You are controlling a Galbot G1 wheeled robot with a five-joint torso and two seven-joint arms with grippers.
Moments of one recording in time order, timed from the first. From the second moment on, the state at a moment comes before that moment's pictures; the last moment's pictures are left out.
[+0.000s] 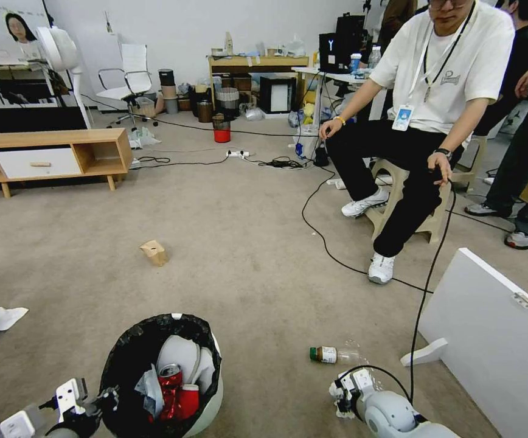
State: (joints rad) left arm 1.65 -1.42 -0.92 -2.18 -0.89 0.72 -0.23; right arm -0.92 0.99 -0.20 1.29 0.68 -0.56 0.15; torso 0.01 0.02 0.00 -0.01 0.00
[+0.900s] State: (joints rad) left arm 1.64 -1.36 -0.90 -2.26 -1.00 0.74 -0.33; right arm -0.39 0.94 -0.36 2.09 1.25 -0.41 0.36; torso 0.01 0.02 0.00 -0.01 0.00
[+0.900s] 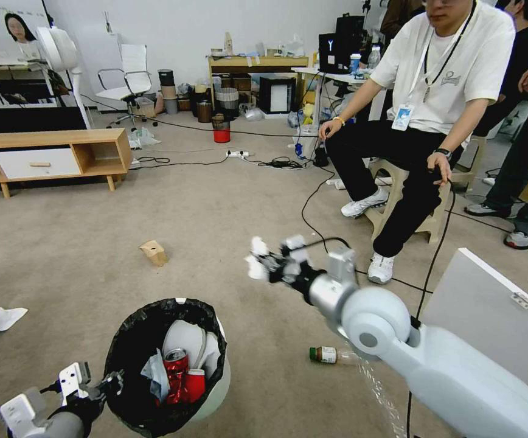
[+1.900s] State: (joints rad) left arm 1.66 -1.34 -0.91 -2.32 -1.02 0.74 -0.33; right arm -0.09 1.19 -0.81 2.03 1.49 -0.74 0.63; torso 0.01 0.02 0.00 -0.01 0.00
